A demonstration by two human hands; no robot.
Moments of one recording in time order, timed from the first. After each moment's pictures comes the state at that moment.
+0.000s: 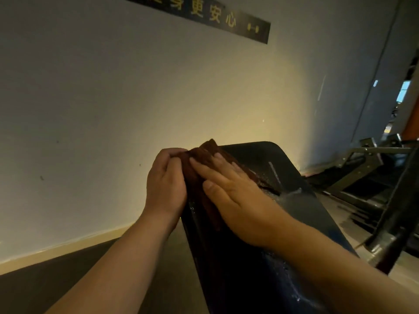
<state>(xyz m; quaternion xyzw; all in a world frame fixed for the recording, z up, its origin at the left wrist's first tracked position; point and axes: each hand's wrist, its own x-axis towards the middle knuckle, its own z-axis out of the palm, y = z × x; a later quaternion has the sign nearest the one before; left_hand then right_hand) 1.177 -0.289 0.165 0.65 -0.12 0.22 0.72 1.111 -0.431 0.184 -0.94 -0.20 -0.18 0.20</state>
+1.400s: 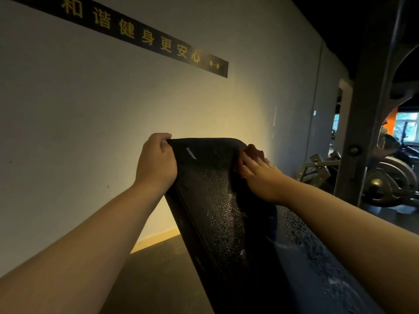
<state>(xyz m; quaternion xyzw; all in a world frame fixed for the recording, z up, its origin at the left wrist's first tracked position) 1.170 -0.295 0.161 0.74 -0.19 0.28 0.58 1.096 -0.515 0.157 -0.97 0.08 -0.19 0.09</state>
